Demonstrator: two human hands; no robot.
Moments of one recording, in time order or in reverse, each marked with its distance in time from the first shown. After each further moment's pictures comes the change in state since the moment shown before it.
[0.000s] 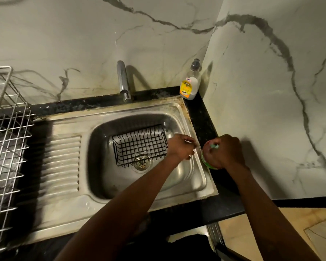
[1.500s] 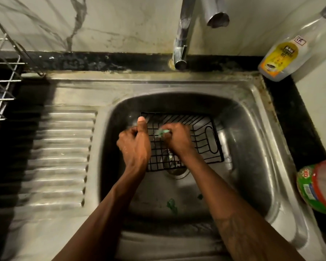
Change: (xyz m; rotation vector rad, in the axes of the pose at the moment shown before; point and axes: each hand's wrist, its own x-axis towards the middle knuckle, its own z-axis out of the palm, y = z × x) left_hand 0.080 -0.155 -0.209 -0.093 0.897 -0.040; right_hand 0.078 -0.202 0.312 0.330 -0.314 -0.454
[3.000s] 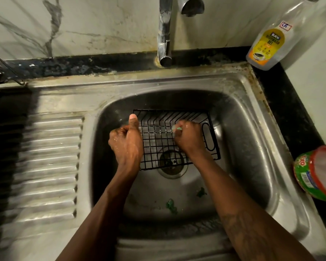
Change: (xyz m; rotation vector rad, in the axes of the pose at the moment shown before) left_hand 0.009 -0.004 0.011 -0.093 -0.003 0.090; right_hand -0.009 0.041 -0.024 -0.145 0.186 0.150
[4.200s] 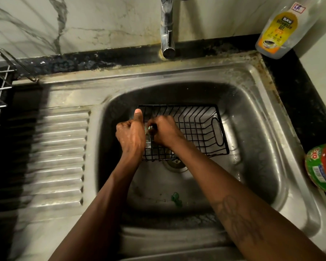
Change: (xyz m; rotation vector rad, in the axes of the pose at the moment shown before) left_hand 0.017 -0.014 0.012 -0.011 0.007 -0.177; right_hand -0.004 -0.068 0.020 0.188 -0.340 -0.200
